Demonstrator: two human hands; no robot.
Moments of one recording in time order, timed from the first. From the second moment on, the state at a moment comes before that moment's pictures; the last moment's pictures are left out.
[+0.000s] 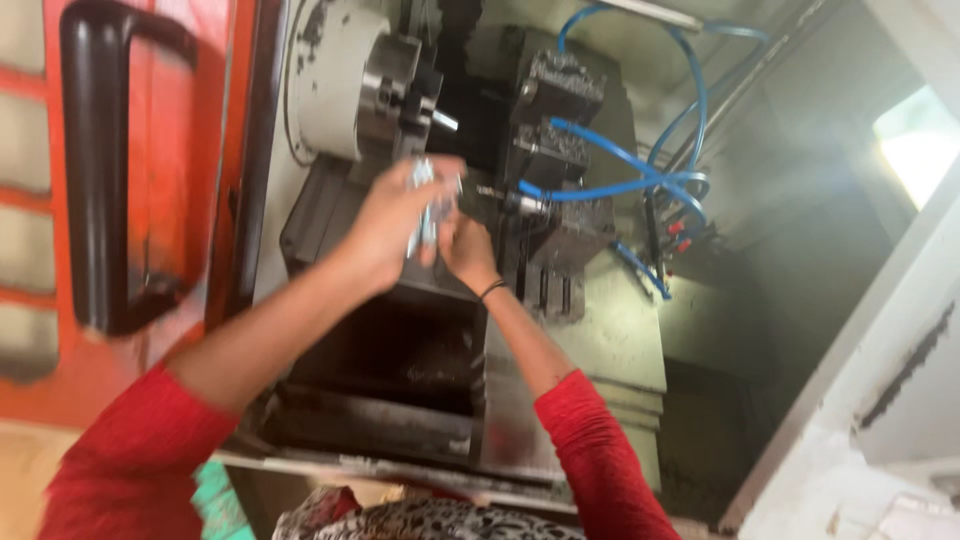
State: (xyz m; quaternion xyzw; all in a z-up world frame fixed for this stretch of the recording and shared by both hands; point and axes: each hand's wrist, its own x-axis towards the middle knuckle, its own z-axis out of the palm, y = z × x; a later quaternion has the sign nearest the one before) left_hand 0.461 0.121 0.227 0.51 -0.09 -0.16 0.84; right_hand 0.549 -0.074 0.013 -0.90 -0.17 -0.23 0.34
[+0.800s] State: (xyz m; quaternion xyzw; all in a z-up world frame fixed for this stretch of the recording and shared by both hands) left_hand 0.425 0.124 0.226 0.48 -0.05 -0.33 0.81; right_hand 0.757 -0.063 -0.015 -0.35 0.09 -0.26 0.89
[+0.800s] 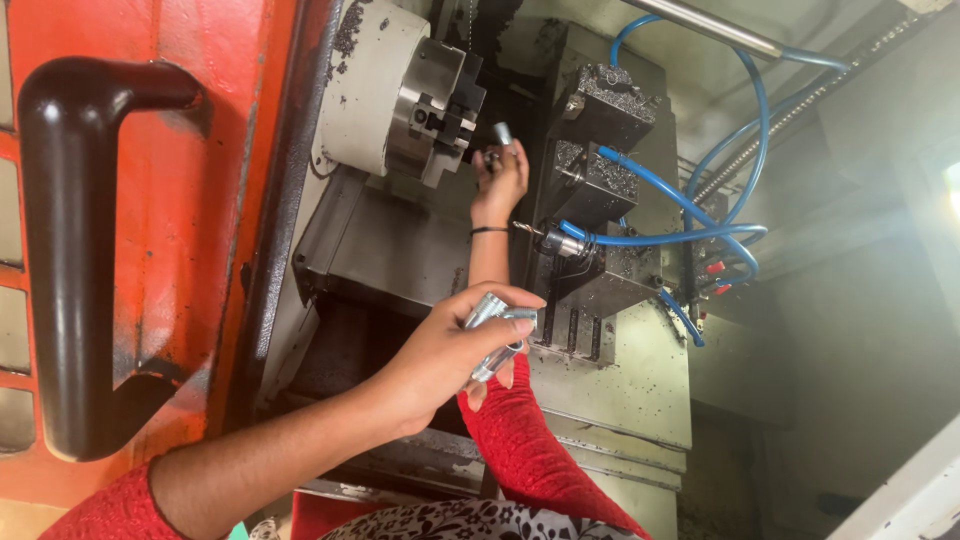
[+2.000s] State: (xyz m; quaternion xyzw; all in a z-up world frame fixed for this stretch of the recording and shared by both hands) left_hand 0.409 0.116 0.229 0.47 -0.05 -0.37 0.80; right_hand 0.767 -0.068 -0.014 -0.83 0.09 -0.24 0.49
